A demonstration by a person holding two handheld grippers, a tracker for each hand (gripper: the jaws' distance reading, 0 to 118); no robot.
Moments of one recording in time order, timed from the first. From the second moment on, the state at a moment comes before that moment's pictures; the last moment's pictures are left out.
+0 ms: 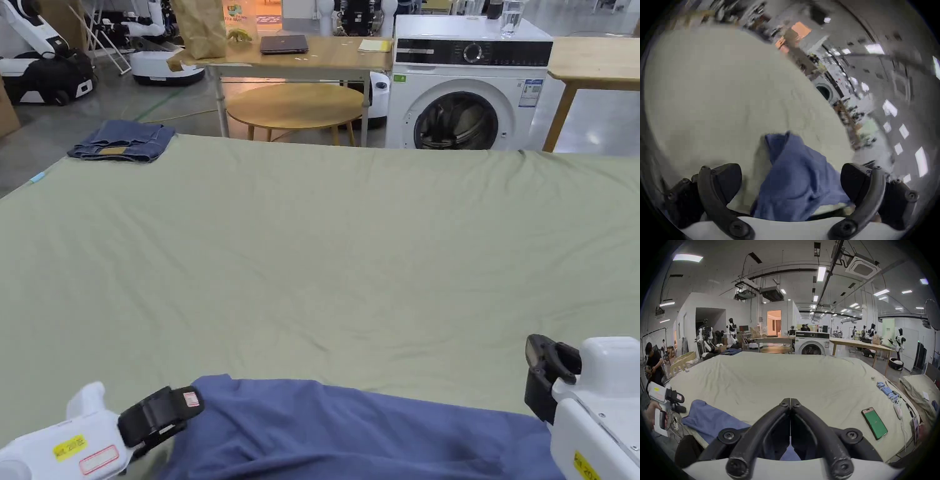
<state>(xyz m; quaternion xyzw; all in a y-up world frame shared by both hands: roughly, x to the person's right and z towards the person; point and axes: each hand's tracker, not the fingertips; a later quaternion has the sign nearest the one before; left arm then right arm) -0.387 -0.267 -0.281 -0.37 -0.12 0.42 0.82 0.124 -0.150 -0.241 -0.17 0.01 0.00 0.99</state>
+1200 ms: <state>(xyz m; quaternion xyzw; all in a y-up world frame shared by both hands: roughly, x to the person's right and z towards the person) -0.133 -0.214 -0.288 -0.30 -0.19 -0.21 0.91 0.135 -0.155 -0.230 -0.18 0.02 -0.01 0.98</state>
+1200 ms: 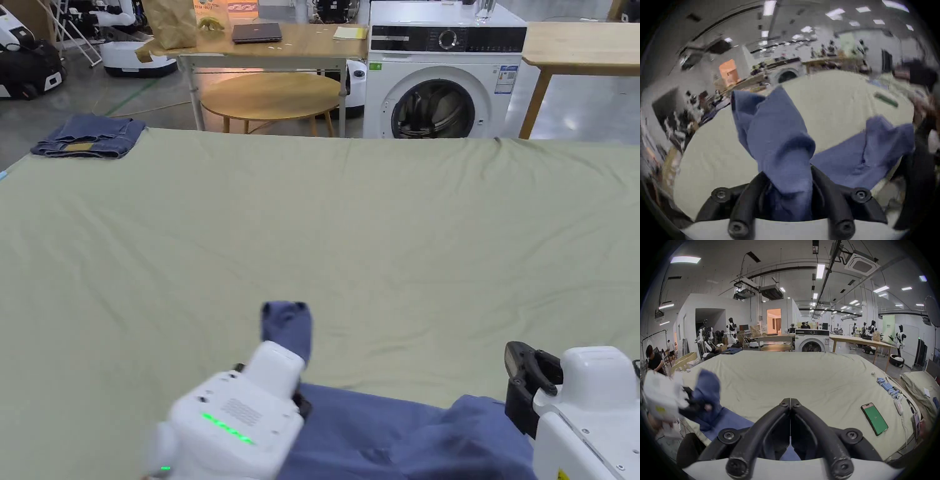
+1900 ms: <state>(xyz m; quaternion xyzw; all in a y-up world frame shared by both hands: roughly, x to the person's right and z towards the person) -0.174 -0.227 -0.323 -0.42 -0.24 0.16 0.86 0.173 -0.160 -0.215 -0.18 0.00 -0.05 0.98</state>
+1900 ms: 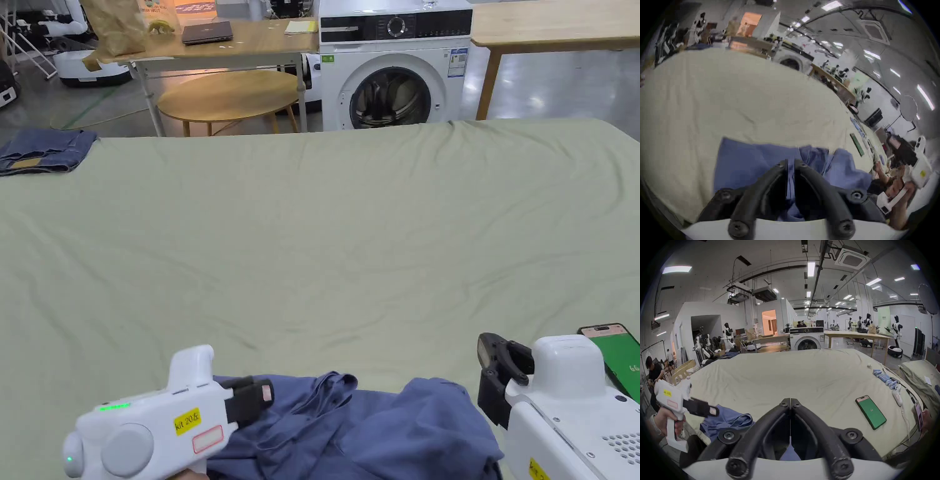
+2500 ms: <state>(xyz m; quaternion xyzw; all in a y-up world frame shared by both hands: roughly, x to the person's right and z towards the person) -0.122 -0.218 -0.283 -0.38 -0.31 0.14 0.86 0.168 -0.160 -0.216 -0.18 0.01 -0.04 0.98</state>
